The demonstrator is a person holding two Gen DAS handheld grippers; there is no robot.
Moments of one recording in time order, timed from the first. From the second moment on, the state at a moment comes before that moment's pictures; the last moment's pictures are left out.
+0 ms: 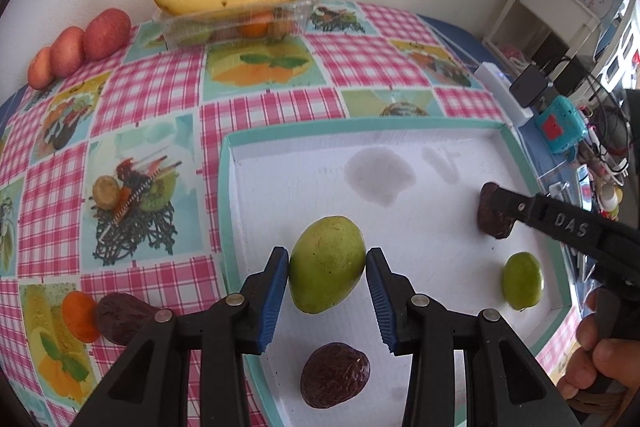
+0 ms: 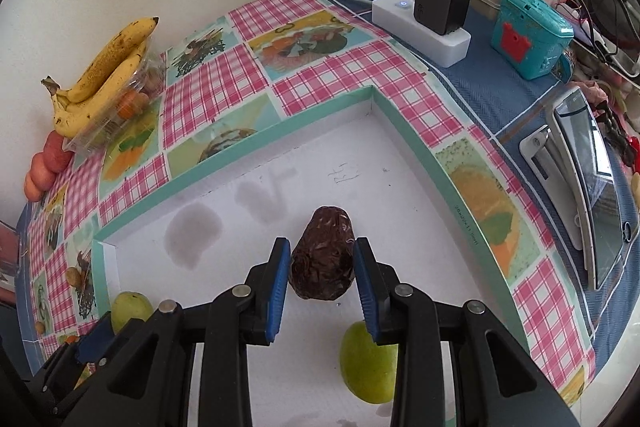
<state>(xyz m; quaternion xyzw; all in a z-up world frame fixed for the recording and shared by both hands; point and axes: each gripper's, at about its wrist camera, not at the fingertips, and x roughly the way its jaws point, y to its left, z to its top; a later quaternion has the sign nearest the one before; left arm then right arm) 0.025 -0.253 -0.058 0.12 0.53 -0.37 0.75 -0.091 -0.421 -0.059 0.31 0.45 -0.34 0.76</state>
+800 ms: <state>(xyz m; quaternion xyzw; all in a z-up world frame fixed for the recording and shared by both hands) 0.028 -0.251 -0.051 0.12 0.53 -0.36 0.76 -0.093 -0.422 -0.058 0.31 0.47 -0.35 0.75</state>
